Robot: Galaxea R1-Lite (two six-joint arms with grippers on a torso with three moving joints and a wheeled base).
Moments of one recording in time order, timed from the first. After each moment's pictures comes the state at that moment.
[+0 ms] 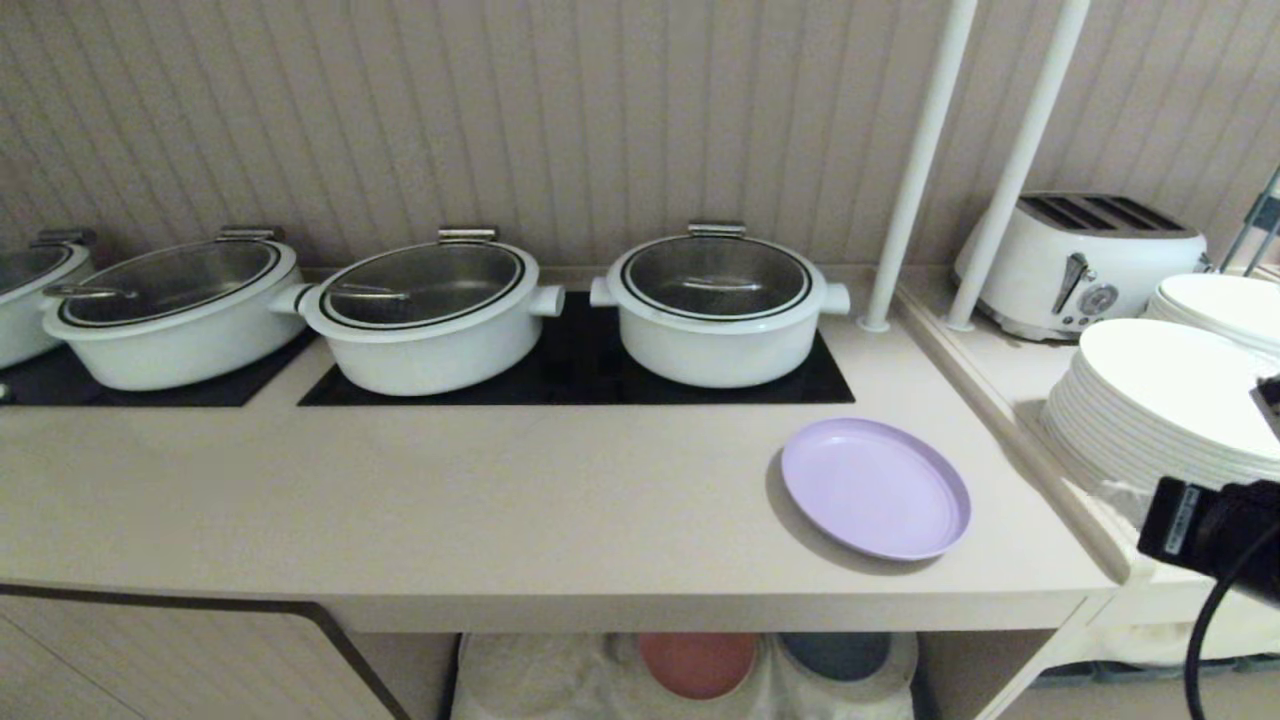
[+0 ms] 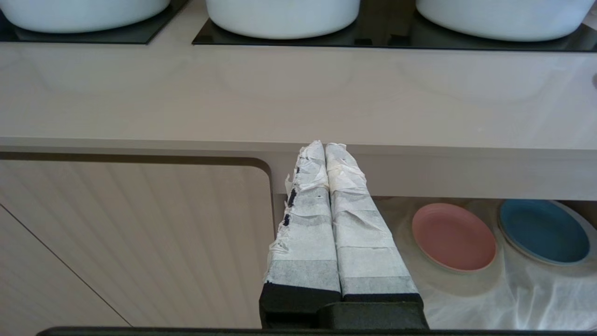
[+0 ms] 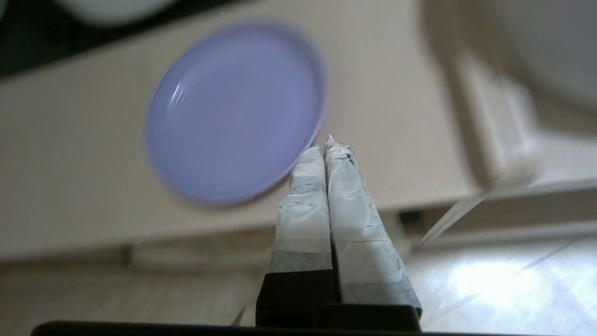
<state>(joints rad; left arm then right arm) 0.01 0.00 0.00 -0.01 0.00 -0.03 0.06 1.26 -0.41 -0.43 -0.01 0.31</state>
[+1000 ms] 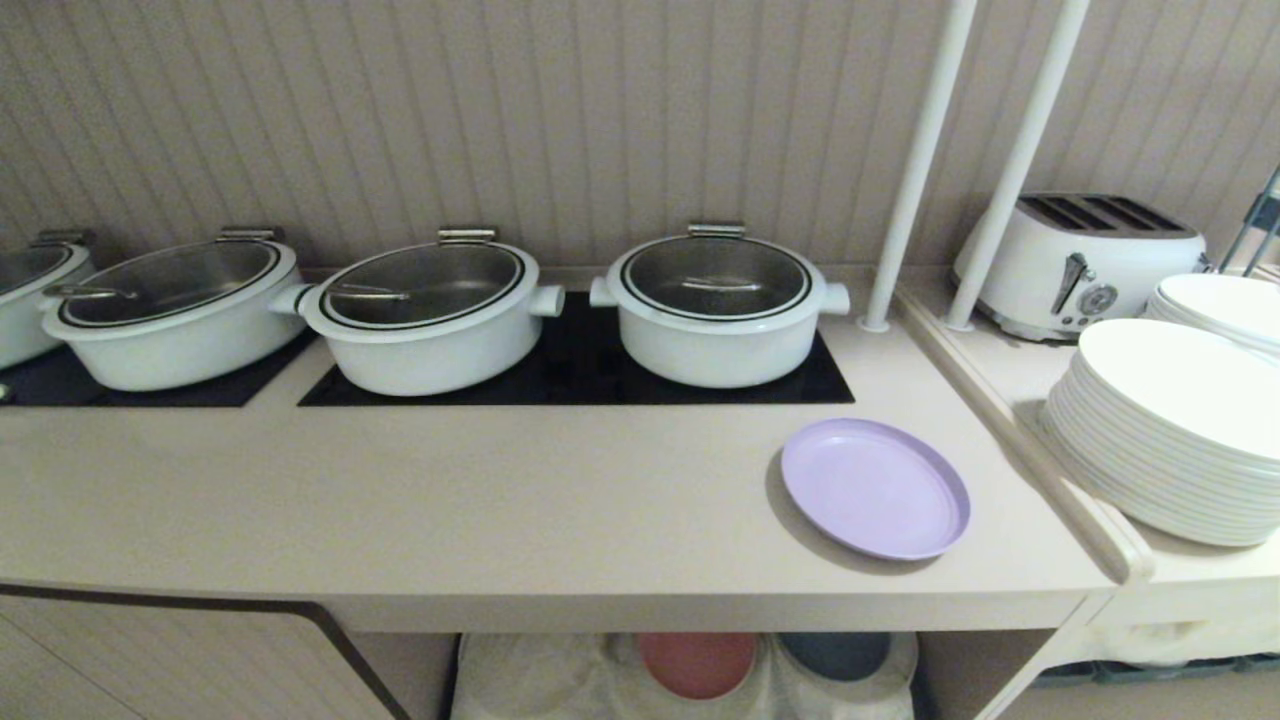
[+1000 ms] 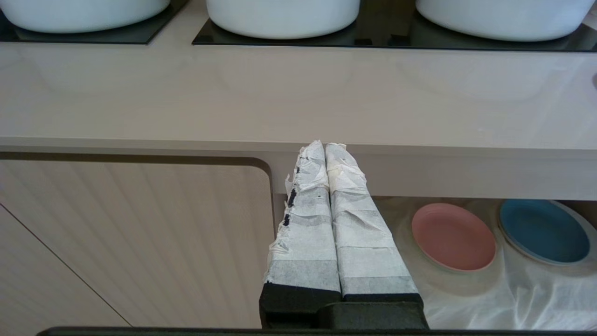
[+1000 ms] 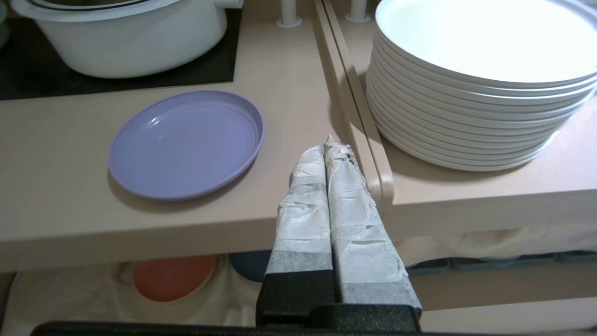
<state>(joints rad) 0.01 0.00 0.00 -0.01 0.00 -0.03 0.06 0.69 -0.09 -0.53 -0.14 0.06</state>
